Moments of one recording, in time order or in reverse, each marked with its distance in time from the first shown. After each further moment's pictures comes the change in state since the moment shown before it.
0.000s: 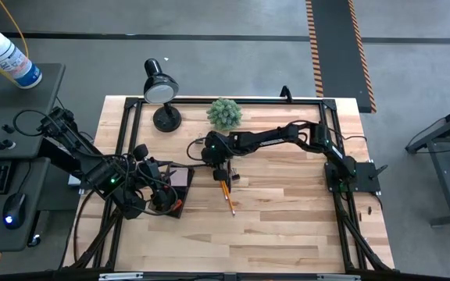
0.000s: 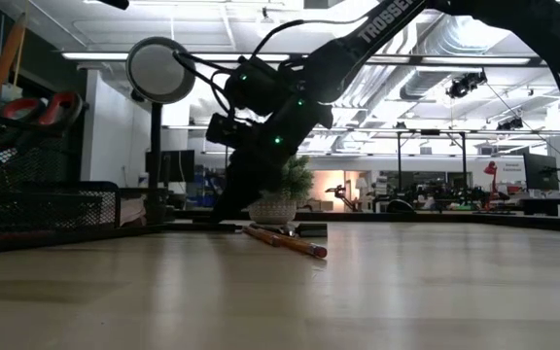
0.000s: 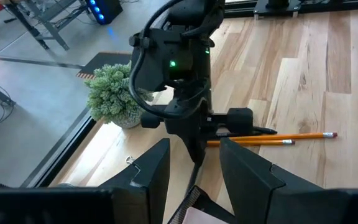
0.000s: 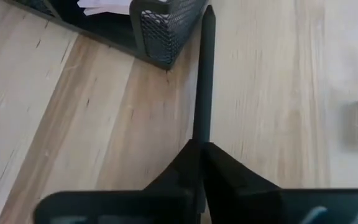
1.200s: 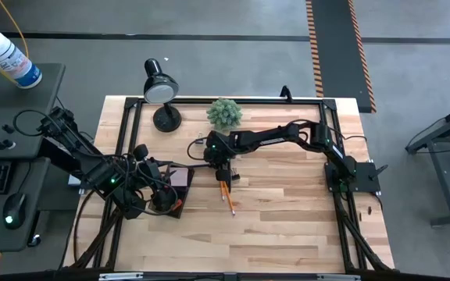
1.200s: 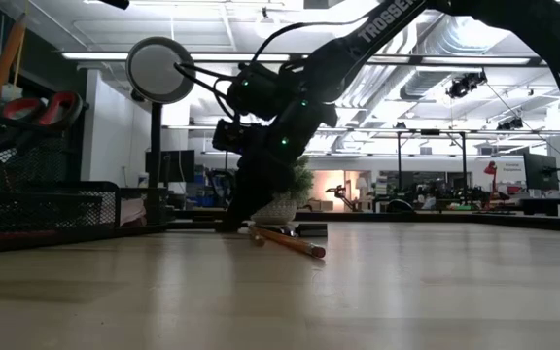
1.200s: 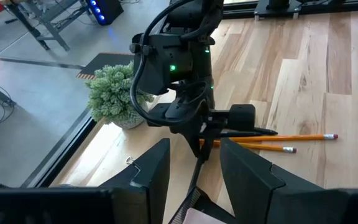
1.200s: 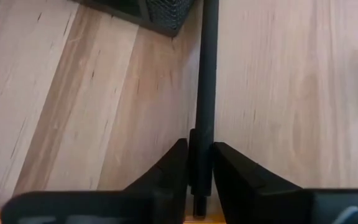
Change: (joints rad) left arm 0.000 0.000 0.000 0.002 -0.004 0.001; right arm -0.012 0.007 0.000 -0.104 -0.007 0.019
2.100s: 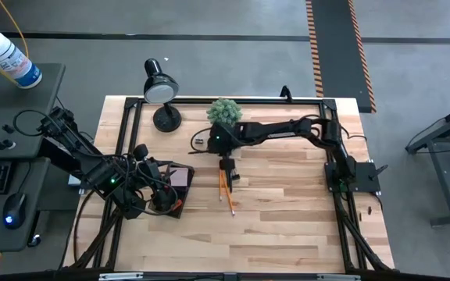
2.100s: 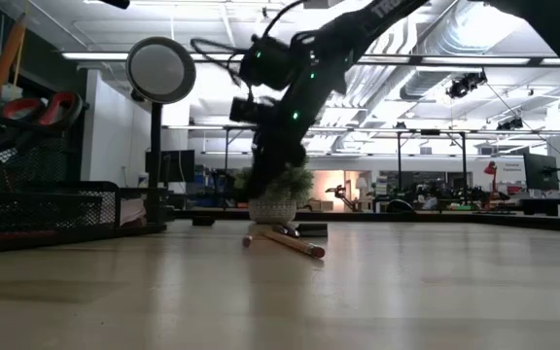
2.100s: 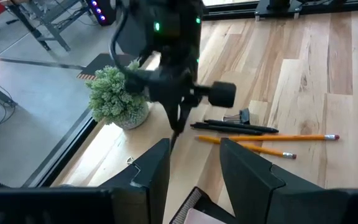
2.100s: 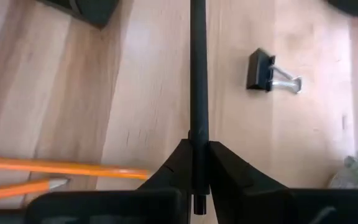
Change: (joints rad) left arm 0.000 0.000 0.000 0.000 -0.004 0.001; right arm -0.023 -0.144 -0.004 -0.075 0.173 -0.074
